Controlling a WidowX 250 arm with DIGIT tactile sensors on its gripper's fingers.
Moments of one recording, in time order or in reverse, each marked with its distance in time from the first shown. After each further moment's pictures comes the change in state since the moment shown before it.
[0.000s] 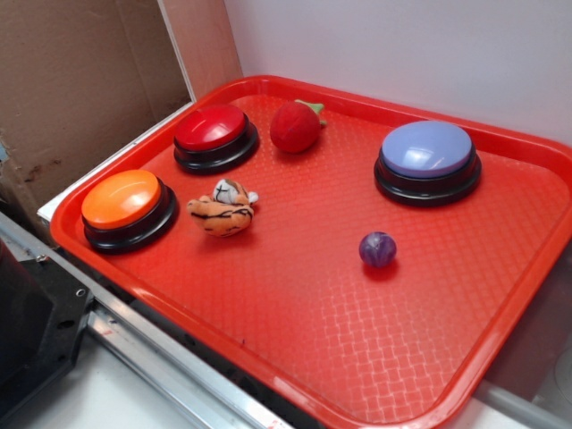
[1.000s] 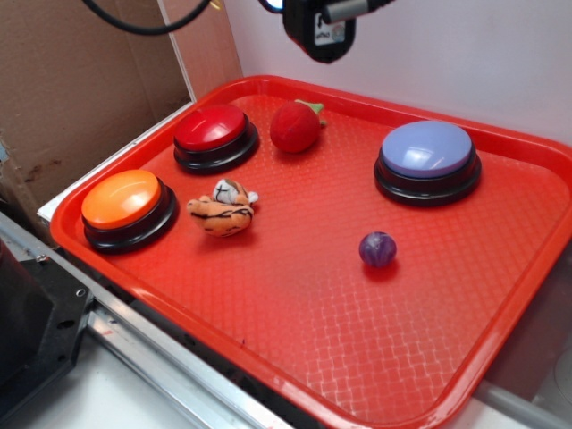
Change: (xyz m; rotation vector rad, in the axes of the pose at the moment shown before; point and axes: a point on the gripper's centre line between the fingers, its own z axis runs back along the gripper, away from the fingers) arm 0.021 -0.062 -0.035 0.007 0.099 -0.210
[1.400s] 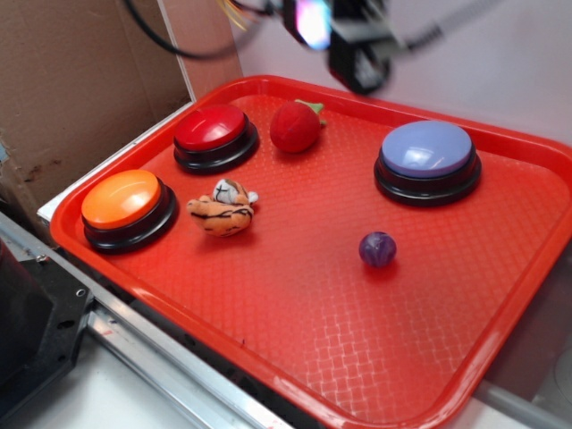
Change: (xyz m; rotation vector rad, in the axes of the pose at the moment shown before) arm 0.035 0.014 -0.049 -0.031 0.080 0.020
